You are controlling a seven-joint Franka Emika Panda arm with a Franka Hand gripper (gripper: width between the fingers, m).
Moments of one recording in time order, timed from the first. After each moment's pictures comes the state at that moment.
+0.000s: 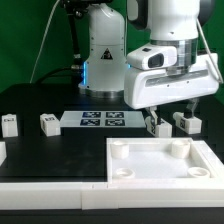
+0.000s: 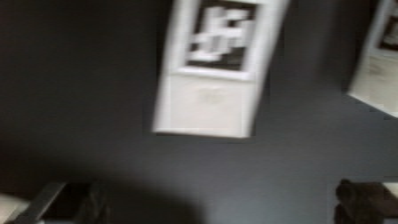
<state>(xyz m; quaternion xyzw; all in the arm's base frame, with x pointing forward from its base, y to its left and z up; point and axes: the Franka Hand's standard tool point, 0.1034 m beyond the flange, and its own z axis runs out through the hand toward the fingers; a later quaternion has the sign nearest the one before) 0.425 0.141 0.040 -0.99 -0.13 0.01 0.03</state>
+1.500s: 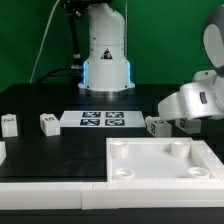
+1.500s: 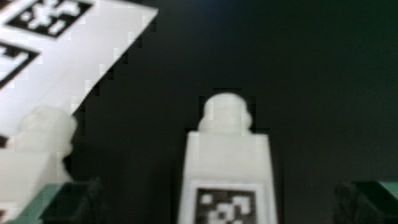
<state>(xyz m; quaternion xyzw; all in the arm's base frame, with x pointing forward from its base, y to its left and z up) 0.365 0.181 0.022 -0.84 -0.15 0.51 -0.07</state>
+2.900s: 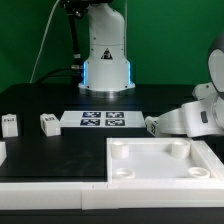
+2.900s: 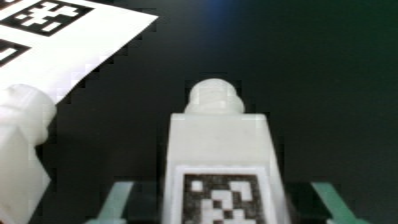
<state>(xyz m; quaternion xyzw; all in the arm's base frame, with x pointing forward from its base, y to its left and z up) 0.362 0.178 0.004 -0.83 -0.16 0.53 -0.07</state>
